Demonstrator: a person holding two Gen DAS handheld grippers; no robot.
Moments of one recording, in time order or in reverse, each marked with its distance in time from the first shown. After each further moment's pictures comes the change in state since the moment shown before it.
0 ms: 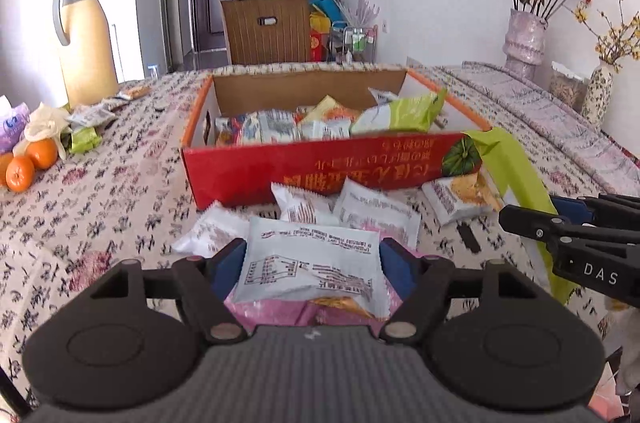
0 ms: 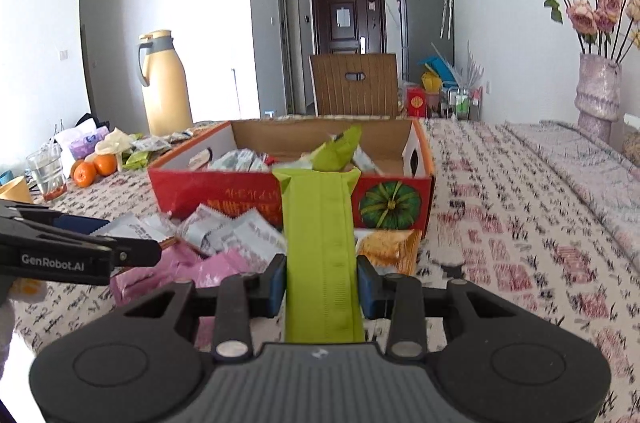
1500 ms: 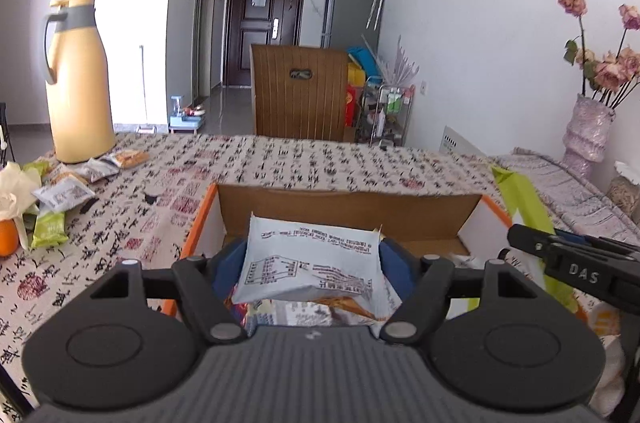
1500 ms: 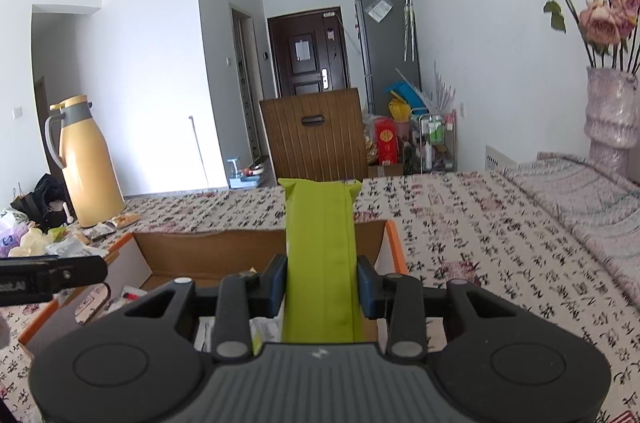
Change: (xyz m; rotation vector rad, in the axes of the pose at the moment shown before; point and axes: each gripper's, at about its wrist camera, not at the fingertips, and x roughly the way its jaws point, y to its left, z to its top) left arm 0.125 0.035 0.120 -0.122 -0.131 0.055; right arm 0.169 -0.064 0.114 0.110 -0.094 -0.069
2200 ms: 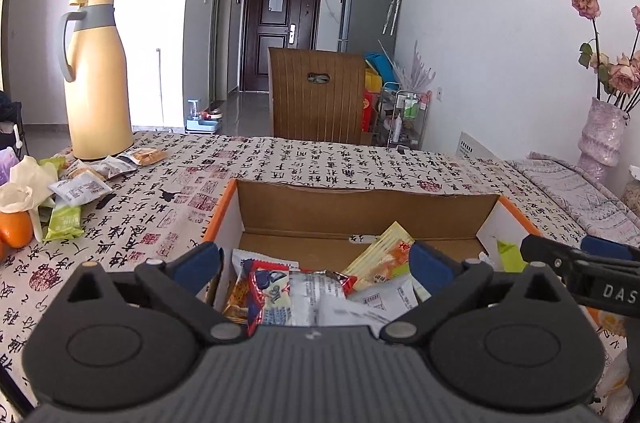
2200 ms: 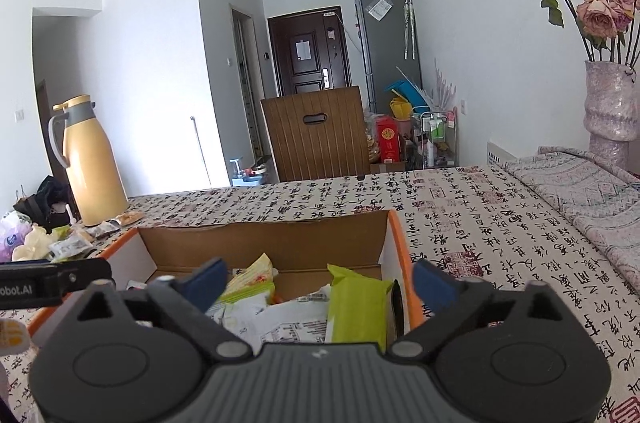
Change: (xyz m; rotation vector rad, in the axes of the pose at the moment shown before) left arm -0.005 0.002 -0.007 -0.017 -0.025 0.049; right arm -0.006 0.002 -0.008 0.008 -0.010 0.003
